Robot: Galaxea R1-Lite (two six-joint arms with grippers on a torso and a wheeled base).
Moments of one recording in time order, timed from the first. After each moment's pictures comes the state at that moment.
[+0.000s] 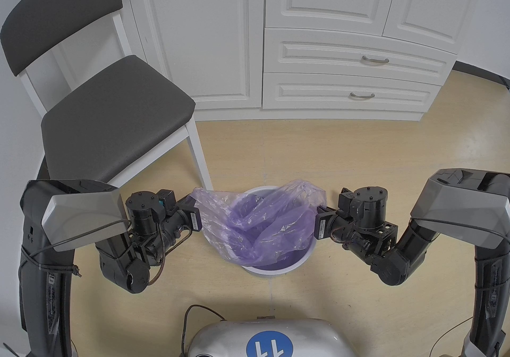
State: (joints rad) left arm -0.34 2.41 -0.75 -1.53 0.03 -0.09; right arm 0.50 2.30 -0.81 -1.21 -0.19 0.15
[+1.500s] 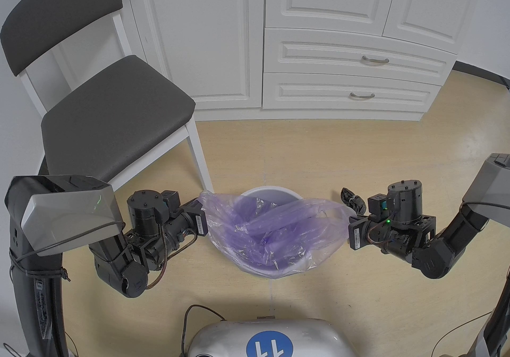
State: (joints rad) left arm -0.40 2.31 -0.68 -1.44 0.05 -0.14; right arm 0.42 2.04 -0.63 -0.96 -0.17 -0.02
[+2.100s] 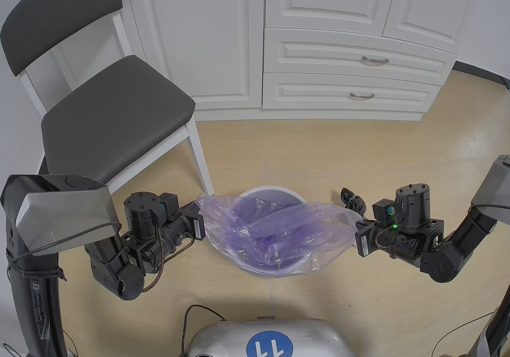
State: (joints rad) left arm -0.40 2.29 -0.64 -1.44 0.05 -0.09; right arm 0.41 2.00 -0.56 -0.96 -0.17 -0.13
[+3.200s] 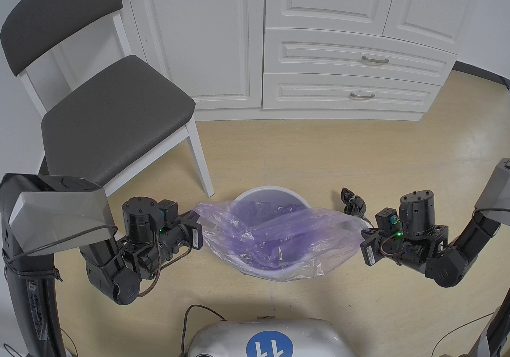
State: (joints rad) left arm -0.40 2.26 -0.58 -1.41 0.04 -0.05; right arm 0.39 1.98 -0.49 -0.96 -0.17 -0.21
